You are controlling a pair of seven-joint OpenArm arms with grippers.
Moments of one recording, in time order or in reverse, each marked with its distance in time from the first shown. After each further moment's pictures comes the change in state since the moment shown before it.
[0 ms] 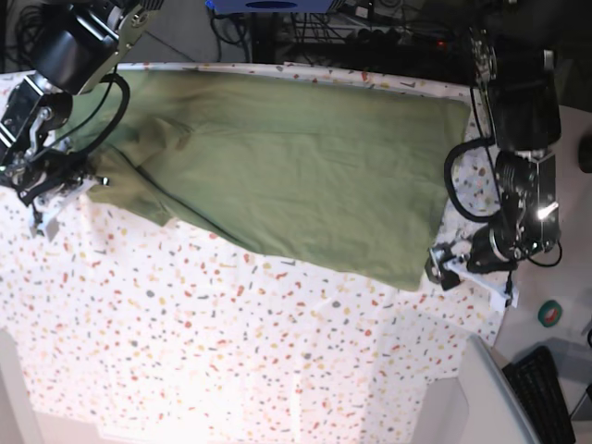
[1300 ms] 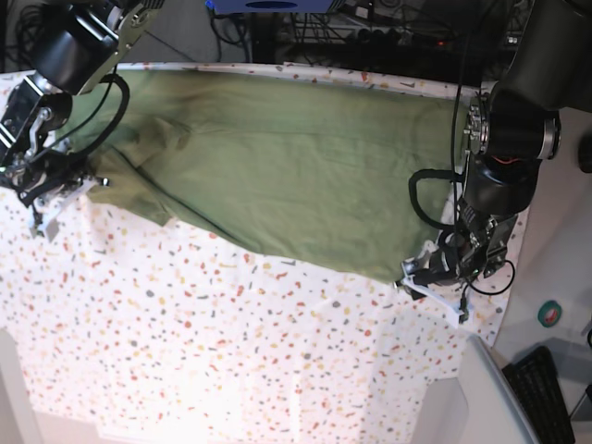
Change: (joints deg) left arm -15.6 3.7 17.7 -34.7 0.5 0.2 -25.7; right arm 0.0 0.0 0.0 0.1 0.0 0.0 0.1
